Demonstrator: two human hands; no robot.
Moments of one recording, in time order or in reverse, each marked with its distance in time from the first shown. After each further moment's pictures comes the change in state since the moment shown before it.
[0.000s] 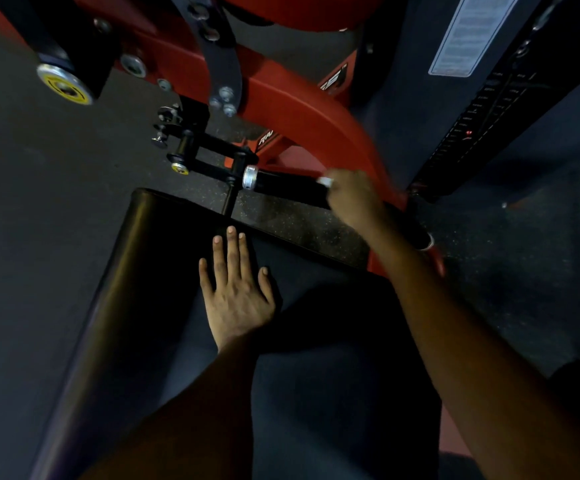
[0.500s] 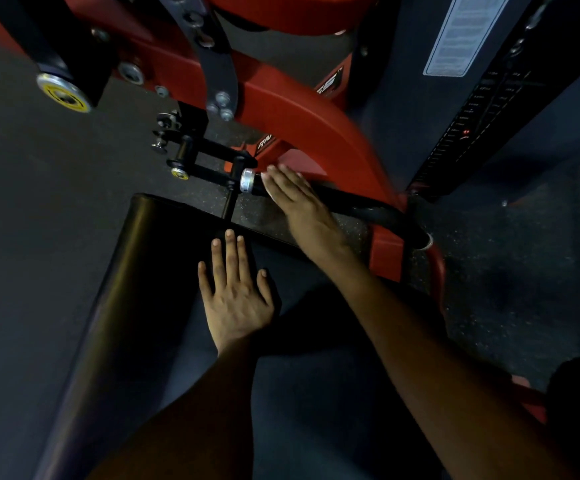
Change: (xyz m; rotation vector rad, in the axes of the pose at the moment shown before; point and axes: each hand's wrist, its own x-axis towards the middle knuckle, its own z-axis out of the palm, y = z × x) left_hand 0.000 -0.001 0.001 0.015 0.003 0.000; right_hand -0.019 -0.029 0.048 -0.153 0.196 -0.491
